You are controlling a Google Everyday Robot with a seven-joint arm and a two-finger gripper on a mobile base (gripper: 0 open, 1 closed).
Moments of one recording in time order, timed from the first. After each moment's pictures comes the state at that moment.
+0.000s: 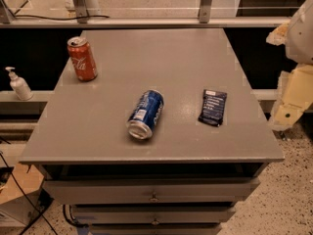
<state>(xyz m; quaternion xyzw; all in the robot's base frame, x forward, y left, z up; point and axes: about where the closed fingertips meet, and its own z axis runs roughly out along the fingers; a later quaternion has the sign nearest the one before) 0.438 -0.217 0.976 -0.60 0.78 -0.03 0.16</state>
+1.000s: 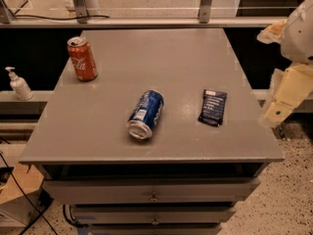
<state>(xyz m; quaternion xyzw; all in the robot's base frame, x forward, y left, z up) 0.445 -0.200 0.977 -0.61 0.76 0.01 0.21</state>
